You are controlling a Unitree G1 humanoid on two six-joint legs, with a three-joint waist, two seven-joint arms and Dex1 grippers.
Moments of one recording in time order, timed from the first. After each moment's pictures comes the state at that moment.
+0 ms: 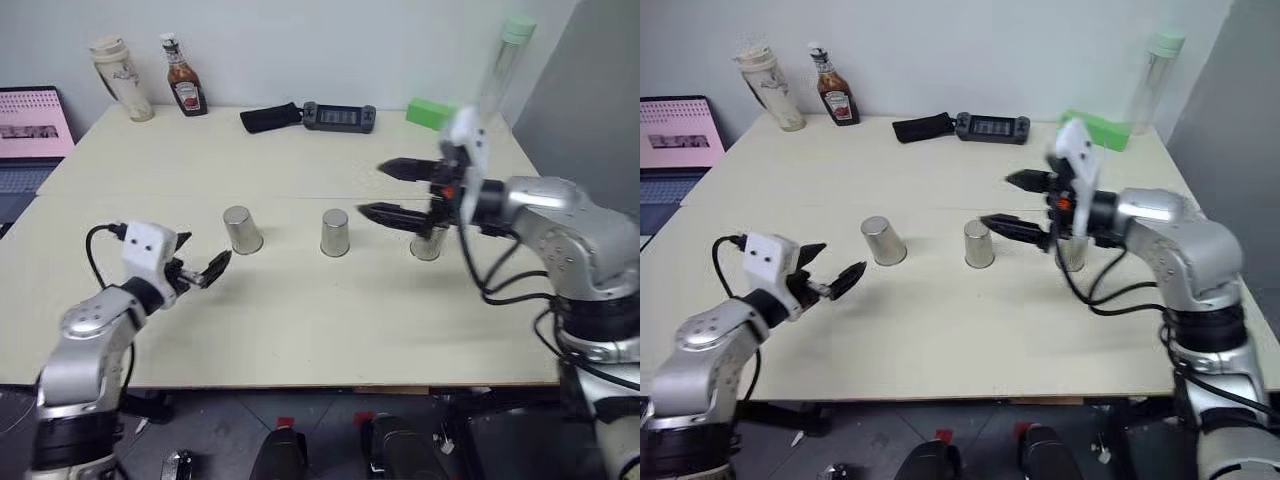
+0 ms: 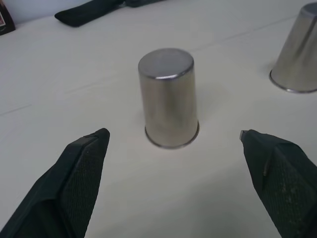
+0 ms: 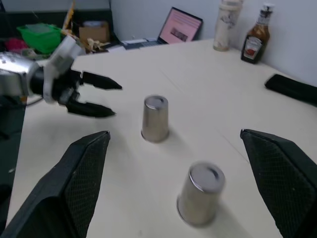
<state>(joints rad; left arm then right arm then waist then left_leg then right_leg) -0.20 0.58 0.28 -0.13 -0.30 0.44 -0.51 -0.87 -0.50 0.09 -0.24 0.58 0.86 0.76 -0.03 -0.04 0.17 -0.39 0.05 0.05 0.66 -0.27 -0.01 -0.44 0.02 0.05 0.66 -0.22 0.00</state>
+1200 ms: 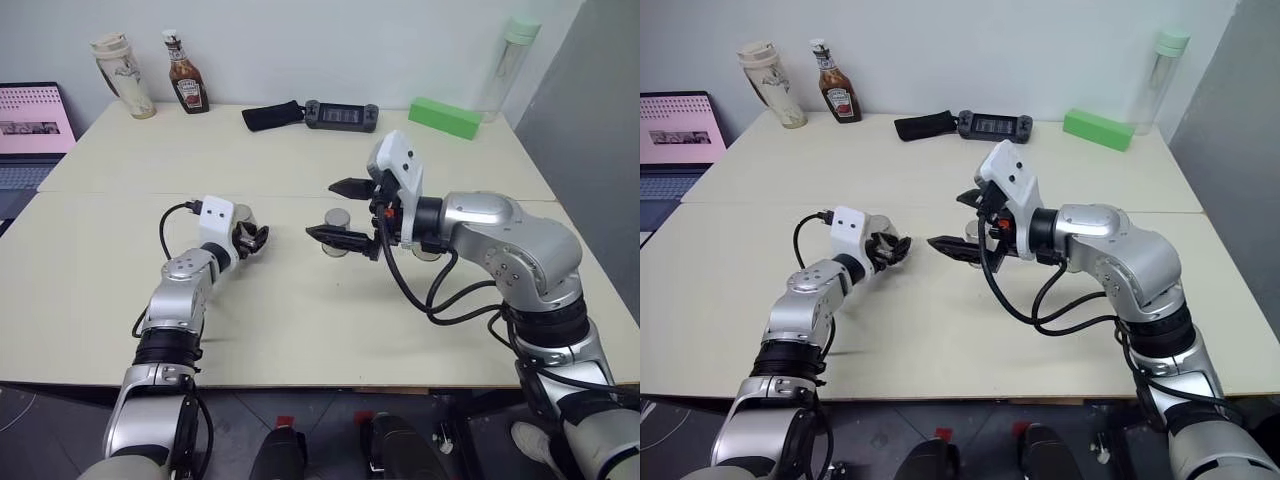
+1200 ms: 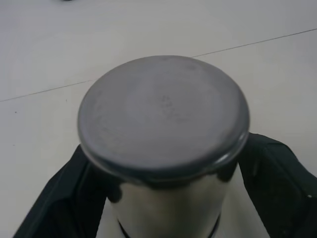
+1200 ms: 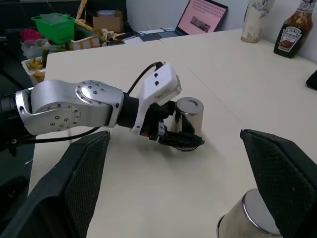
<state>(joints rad) -0.60 0.44 0.10 0.45 -0.15 0.29 -0.41 -0.85 -0.40 0.19 -0.31 0.53 0.93 0.65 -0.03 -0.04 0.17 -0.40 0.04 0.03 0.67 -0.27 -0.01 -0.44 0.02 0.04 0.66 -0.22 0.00</state>
